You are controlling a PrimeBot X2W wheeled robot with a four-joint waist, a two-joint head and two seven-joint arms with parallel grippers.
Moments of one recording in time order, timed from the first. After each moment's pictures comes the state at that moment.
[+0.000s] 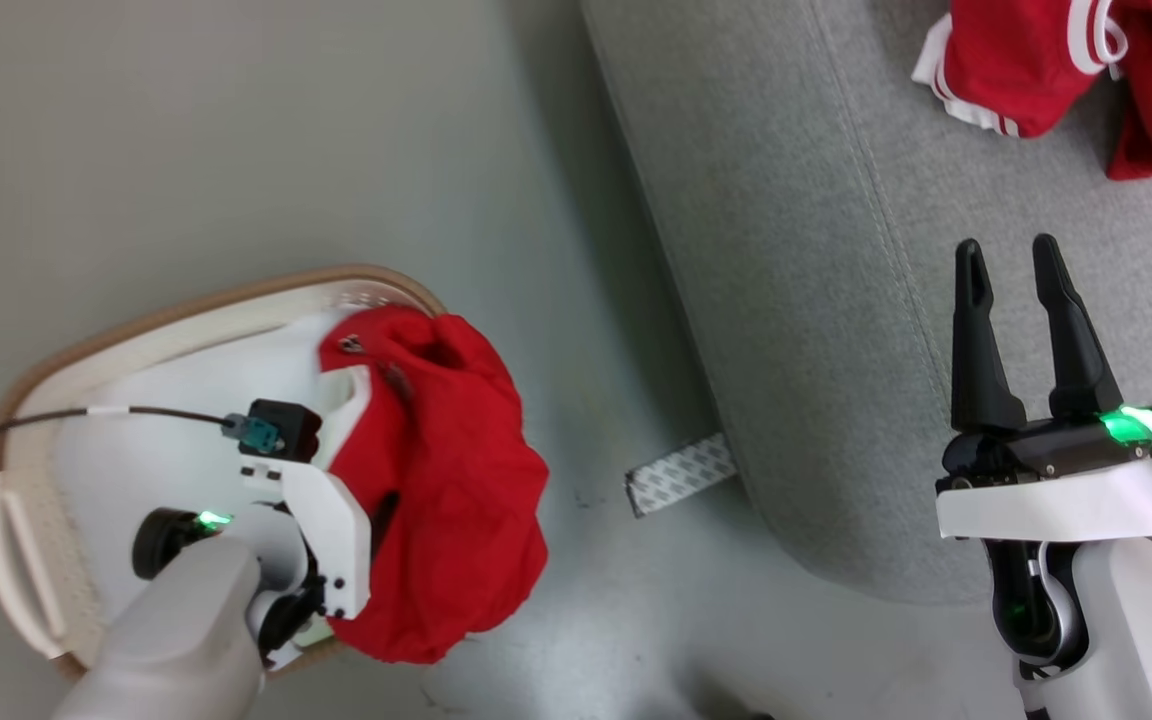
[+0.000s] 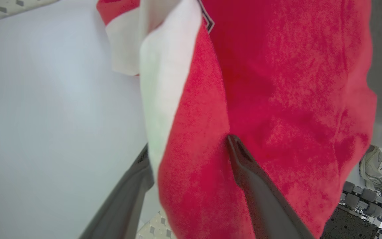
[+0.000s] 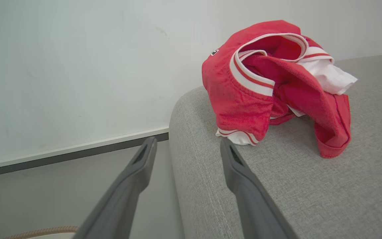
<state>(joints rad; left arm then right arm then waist) -0.75 0.30 -0.72 0.95 -0.69 -0.13 0.15 -0.42 -0.05 0.12 0.13 0.48 0.13 -0.26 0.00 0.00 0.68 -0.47</state>
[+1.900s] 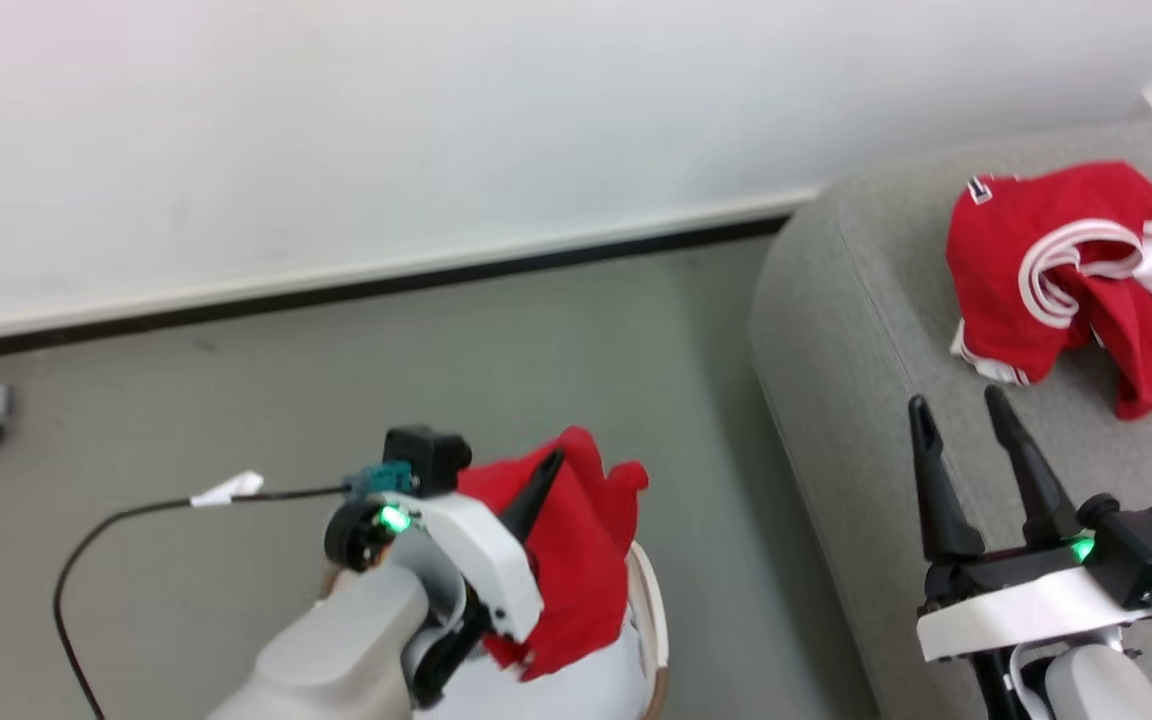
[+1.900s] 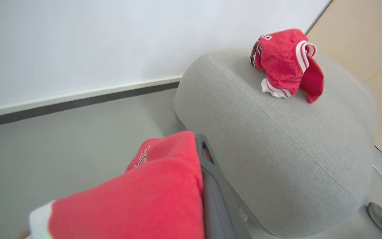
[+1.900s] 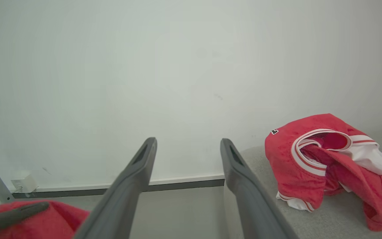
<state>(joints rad) -0.74 0.19 -1.04 0.80 -0.96 -0.13 -0.26 -0.28 -0.09 0.15 0.24 0.36 0.13 -0.26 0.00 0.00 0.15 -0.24</state>
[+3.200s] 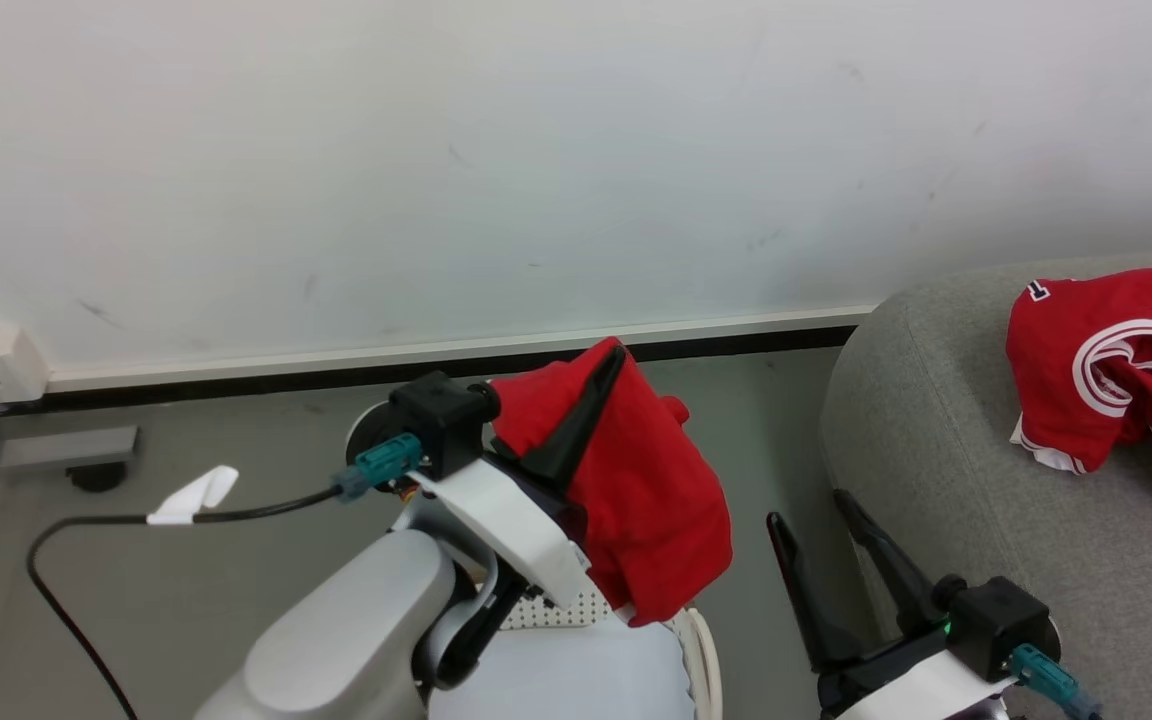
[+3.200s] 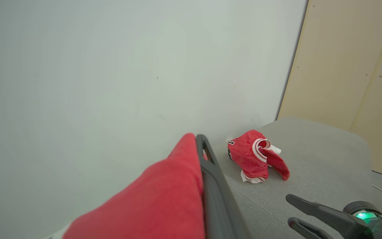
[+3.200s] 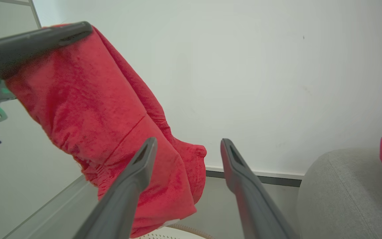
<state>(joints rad) -0.68 0.26 -0.83 0.31 -0.69 -0.01 -0.26 -0.22 -0.10 0.39 0.29 0.42 0.13 -0.26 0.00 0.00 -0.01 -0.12</state>
